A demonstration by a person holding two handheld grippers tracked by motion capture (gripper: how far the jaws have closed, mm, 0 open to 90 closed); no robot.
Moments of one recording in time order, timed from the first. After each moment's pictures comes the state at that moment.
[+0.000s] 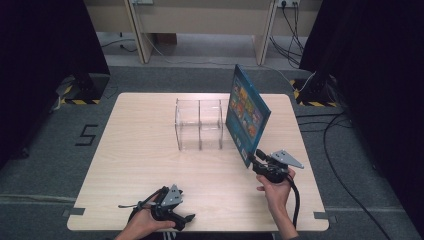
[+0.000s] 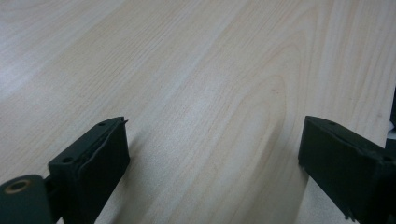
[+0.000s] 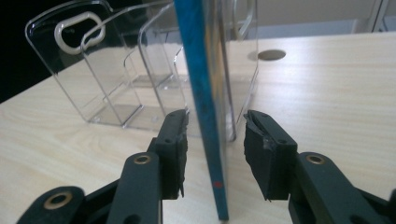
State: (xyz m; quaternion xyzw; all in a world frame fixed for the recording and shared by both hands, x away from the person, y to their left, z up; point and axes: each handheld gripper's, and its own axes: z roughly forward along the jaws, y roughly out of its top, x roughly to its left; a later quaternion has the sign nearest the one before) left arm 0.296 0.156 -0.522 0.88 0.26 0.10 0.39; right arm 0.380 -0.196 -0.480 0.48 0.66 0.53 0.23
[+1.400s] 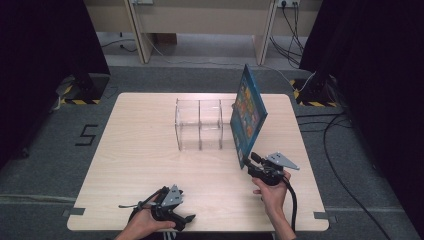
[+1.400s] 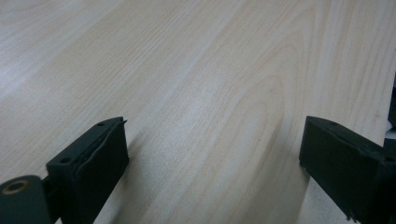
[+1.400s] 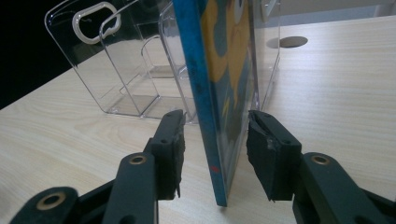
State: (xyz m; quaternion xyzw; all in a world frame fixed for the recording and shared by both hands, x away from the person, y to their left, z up) left arm 0.296 0.155 -0.522 0.88 0.26 0.10 0.39; right arm 0.376 -0.185 -0.486 0.48 0.67 0.53 0.20
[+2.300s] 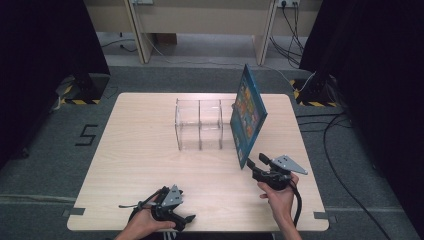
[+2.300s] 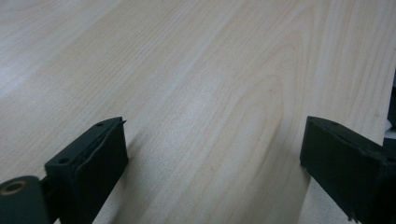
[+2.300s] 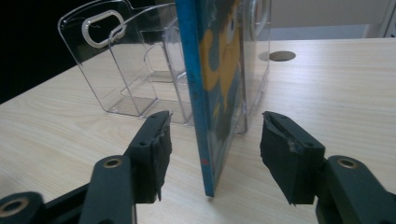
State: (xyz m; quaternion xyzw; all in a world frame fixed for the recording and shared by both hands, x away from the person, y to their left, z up) left arm 0.296 0.155 -0.522 0.88 0.26 0.10 0.39; right arm 0.360 -0.199 -0.473 0.46 0.67 0.53 0.23
